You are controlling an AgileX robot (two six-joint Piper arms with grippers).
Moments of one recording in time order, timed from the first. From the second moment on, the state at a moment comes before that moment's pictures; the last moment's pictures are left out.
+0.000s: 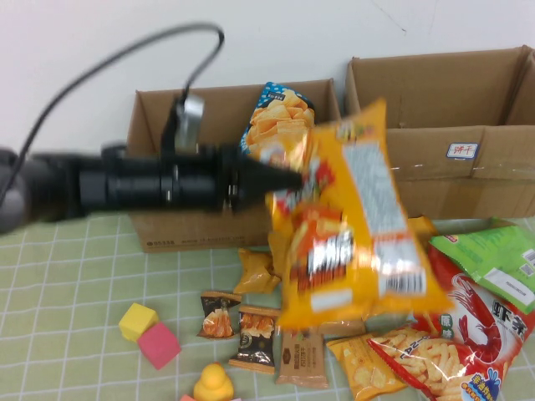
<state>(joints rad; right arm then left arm) 0.06 0.34 -0.26 0.09 0.34 -0.02 -0.18 1.91 -1.23 -1.67 1.17 0.98</state>
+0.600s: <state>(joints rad) 0.06 0.34 -0.26 0.09 0.34 -0.03 -0.07 1.92 -1.72 -1.67 0.60 1.15</state>
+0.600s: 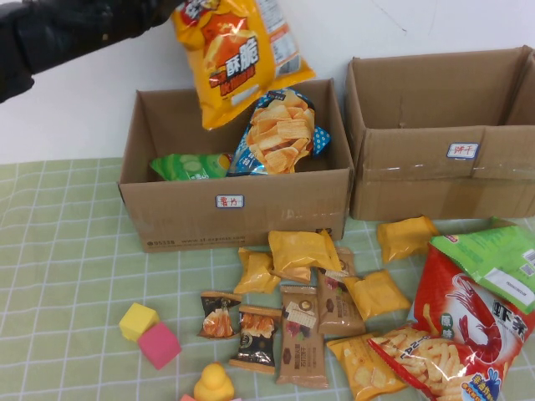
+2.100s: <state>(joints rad) 0.06 0.34 -0.26 0.09 0.34 -0.05 -0.05 1.89 -1.72 -0.98 0.63 0.67</state>
